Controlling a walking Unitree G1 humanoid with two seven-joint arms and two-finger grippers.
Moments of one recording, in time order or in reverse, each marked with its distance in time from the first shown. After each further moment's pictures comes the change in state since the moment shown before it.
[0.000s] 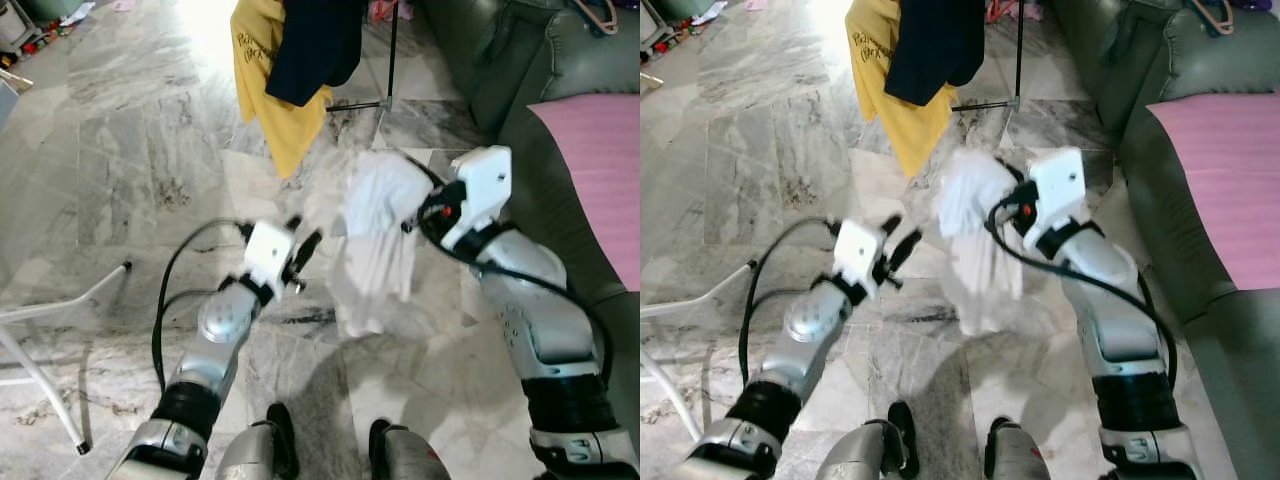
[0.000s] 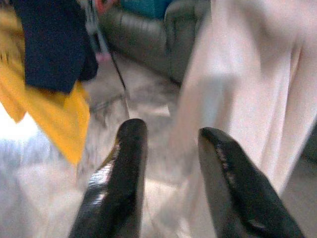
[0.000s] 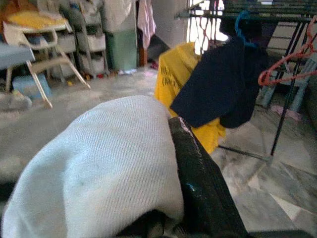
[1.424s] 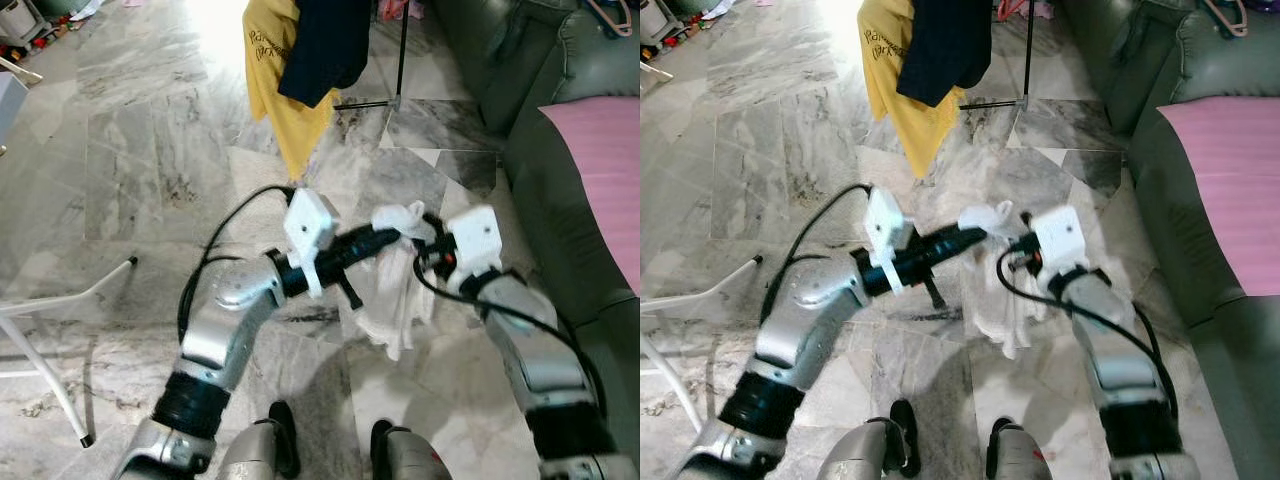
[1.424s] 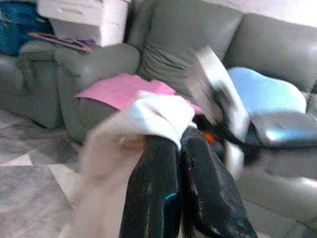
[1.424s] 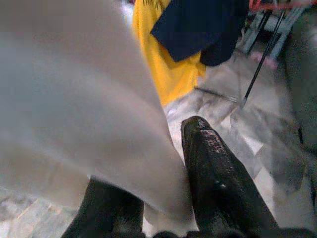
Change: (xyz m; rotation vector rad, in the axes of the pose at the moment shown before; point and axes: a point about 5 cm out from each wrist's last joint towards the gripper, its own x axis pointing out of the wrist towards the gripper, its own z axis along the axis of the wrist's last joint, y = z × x) left arm 0.010 -0.048 0.084 -0.228 -0.176 -0.613; right arm -0.027 -0.008 -0.064 -0.093 0.244 -0.128
